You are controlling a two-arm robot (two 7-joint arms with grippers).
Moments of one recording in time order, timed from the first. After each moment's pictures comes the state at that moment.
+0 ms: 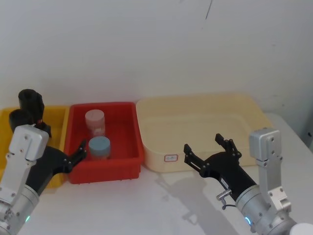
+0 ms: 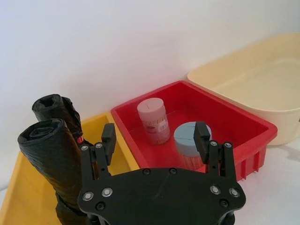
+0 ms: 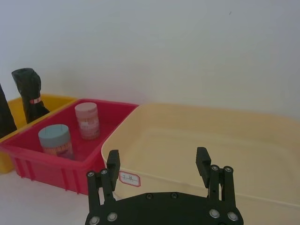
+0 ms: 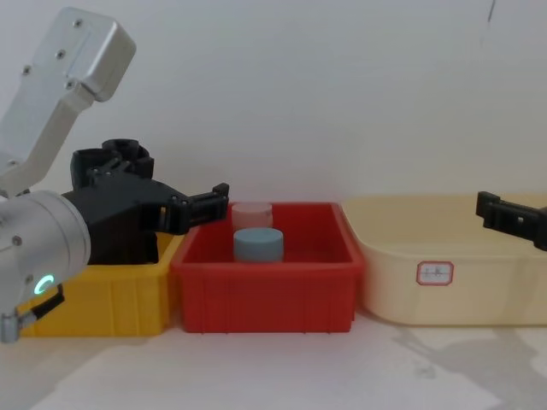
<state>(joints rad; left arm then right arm) -0.24 0.38 0.45 -1.63 -0.20 0.01 -0.01 -0.01 0.34 -0.23 -1.77 0.29 0.03 0.07</state>
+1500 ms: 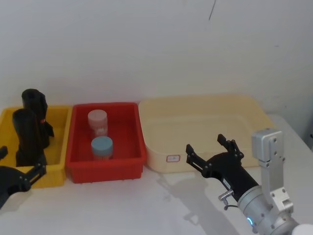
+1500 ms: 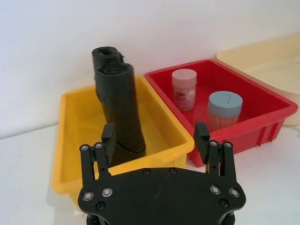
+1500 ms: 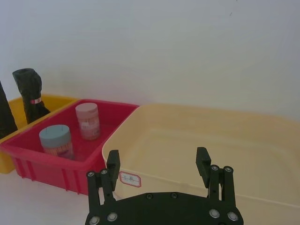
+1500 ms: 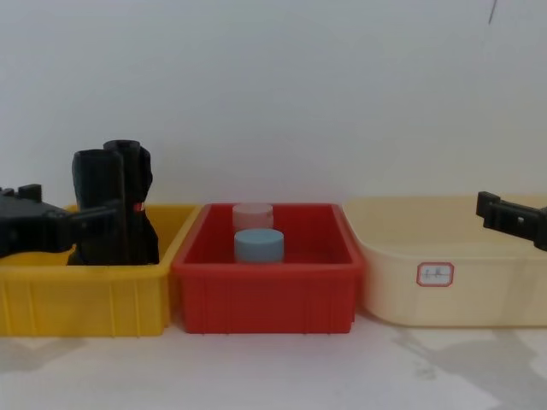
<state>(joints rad) -0.02 0.47 0.25 -1.80 -0.37 0.10 -0.03 -0.01 0.34 -0.23 -1.77 0.29 0.03 0.07</state>
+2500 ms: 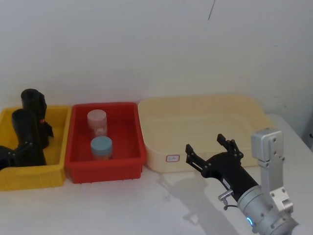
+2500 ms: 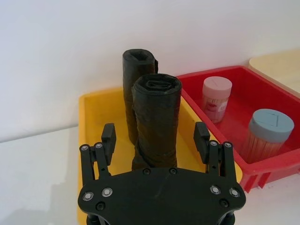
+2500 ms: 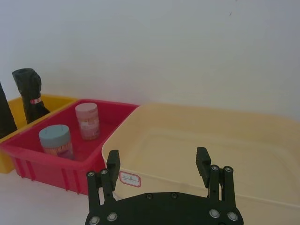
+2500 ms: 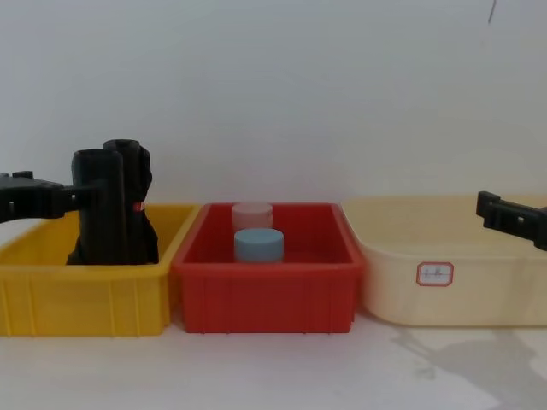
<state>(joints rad) -0.20 0.43 0.23 -1.63 -0.41 0.18 -0.08 -0.01 0.34 -0.23 -1.77 0.29 0.03 0.07</state>
